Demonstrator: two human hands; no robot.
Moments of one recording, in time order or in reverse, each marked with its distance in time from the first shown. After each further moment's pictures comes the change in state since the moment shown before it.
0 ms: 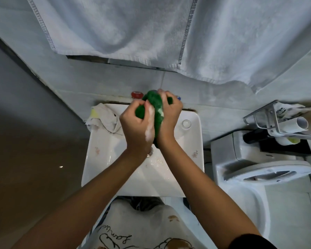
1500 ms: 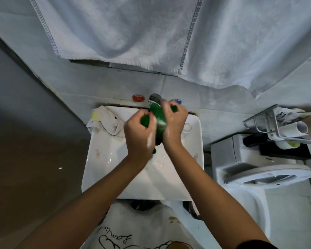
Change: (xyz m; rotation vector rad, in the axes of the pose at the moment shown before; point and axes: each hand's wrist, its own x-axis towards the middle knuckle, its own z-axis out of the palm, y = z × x) left_hand -0.006 -0.017 -0.002 0.119 -0.089 -0.029; right_hand 0.003 0.011 -0.015 -0.079 -0.013 0.007
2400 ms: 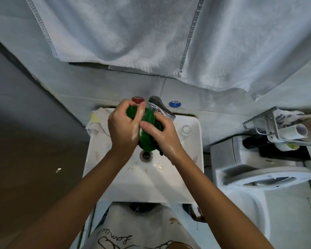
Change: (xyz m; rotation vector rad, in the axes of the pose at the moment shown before) left_hand 0.035 -0.004 -0.024 0.154 0.015 0.045; right_hand -0.017 0.000 -0.020 -0.256 -0.555 -0.047
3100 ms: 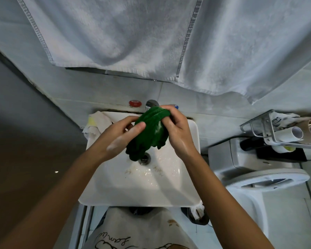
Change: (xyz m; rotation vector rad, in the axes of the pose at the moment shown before) left_hand 0.014 -0.002 -0.040 -0.021 -0.809 -0.274; right_hand 0.010 -0.006 -0.030 0.109 0.083 -0.136
